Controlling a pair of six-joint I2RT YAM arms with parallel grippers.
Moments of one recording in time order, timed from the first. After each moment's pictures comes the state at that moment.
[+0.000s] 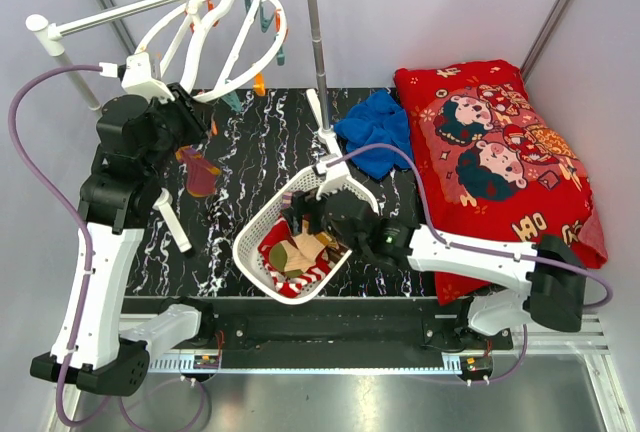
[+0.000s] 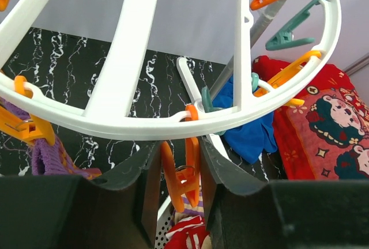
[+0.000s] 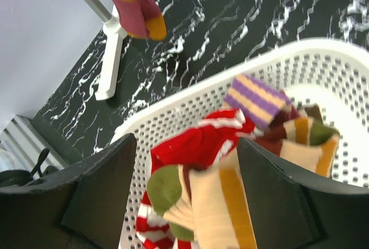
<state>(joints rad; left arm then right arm) -0.23 1.04 1.53 -0.66 -0.07 -0.38 1.16 1.36 0.96 0.10 0.40 0.52</state>
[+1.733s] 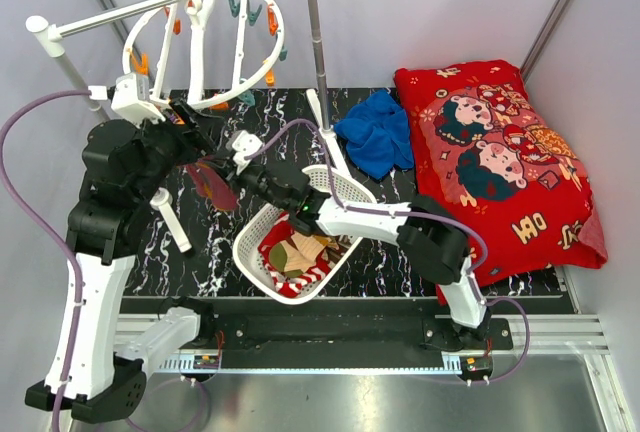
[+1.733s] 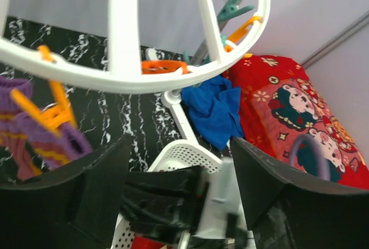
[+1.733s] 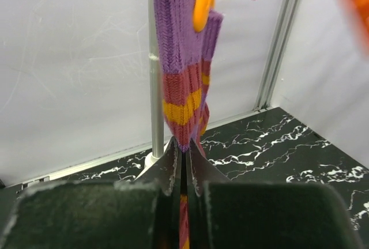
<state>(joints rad) -0.23 0.92 1.45 -0.67 0.02 -0.47 1.09 2.08 1.55 0.80 -0.01 -0.06</state>
